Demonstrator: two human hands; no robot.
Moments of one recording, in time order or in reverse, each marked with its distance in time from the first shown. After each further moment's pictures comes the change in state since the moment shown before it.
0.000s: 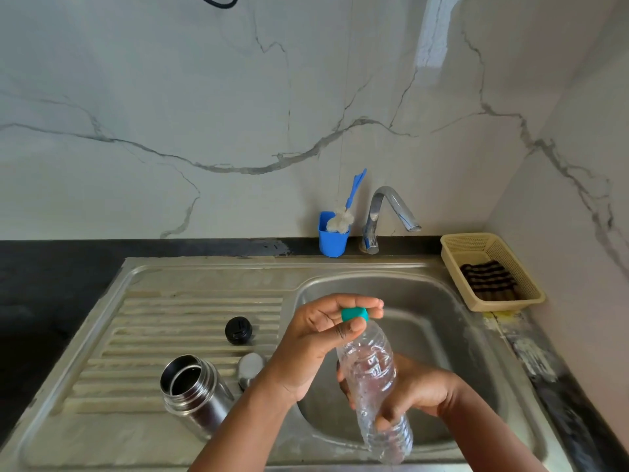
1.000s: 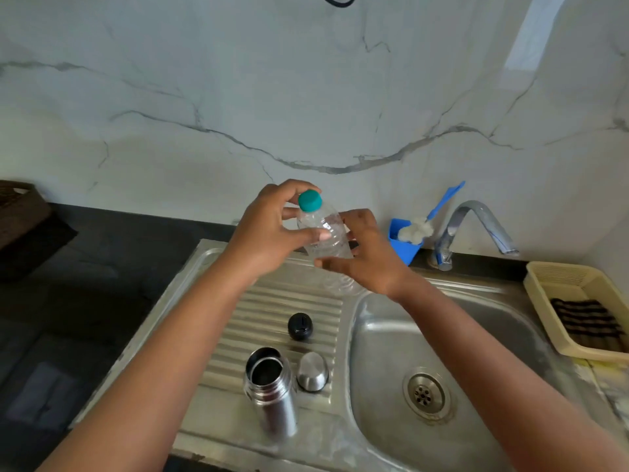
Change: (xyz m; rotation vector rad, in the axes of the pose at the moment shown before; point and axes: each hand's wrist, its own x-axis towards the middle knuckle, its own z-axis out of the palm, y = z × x) left_hand 0.022 0.129 -0.130 0.872 0.447 0.061; right_hand 0.164 -0.137 0.018 -0.545 0.501 -0.460
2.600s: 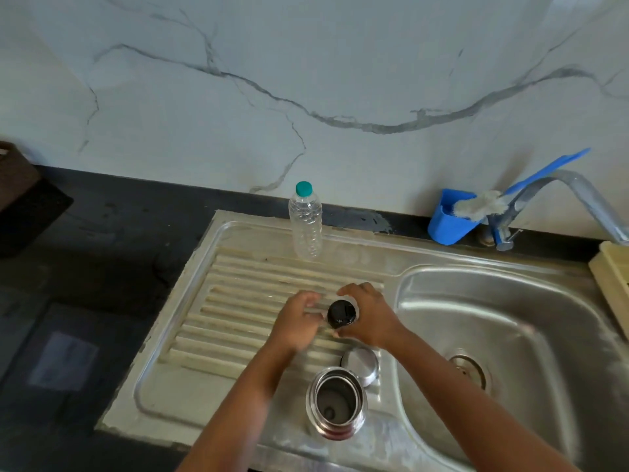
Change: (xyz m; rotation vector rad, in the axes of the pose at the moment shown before) left_hand -0.049 -0.225 0.061 -0.147 -0.151 -0.655; right_hand -0.008 0.123 0.150 -0.277 -0.289 0.416
